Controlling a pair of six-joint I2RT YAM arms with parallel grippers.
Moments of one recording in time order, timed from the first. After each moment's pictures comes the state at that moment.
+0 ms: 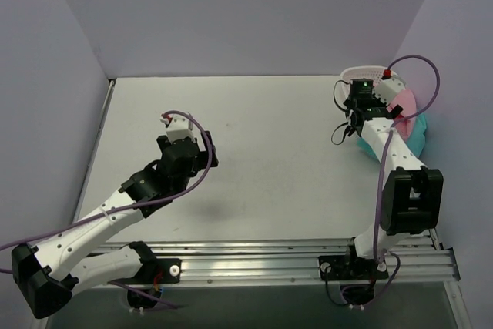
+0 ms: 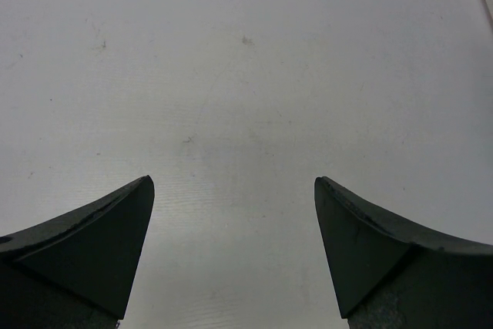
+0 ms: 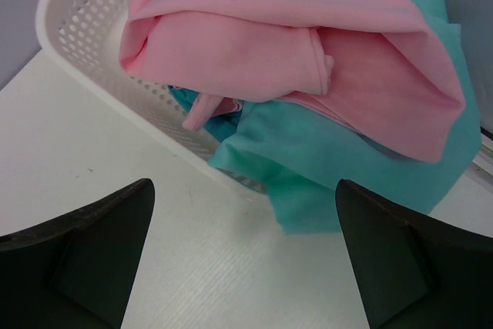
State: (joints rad) left arm -0.82 1.01 0.92 -0.38 -0.64 -0.55; right arm 0.04 1.54 1.22 -0.32 0.71 0.60
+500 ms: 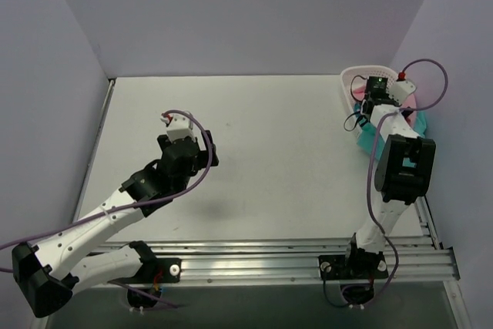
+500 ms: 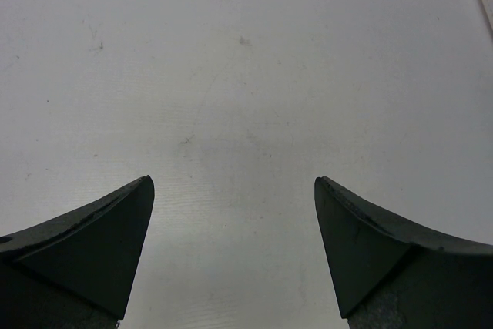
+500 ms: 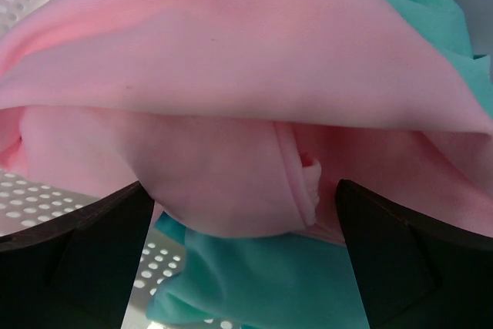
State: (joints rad) left arm -0.82 1.01 0.92 -0.37 -0.63 -0.55; right arm -0.14 1.89 1.40 -0.28 0.67 0.60
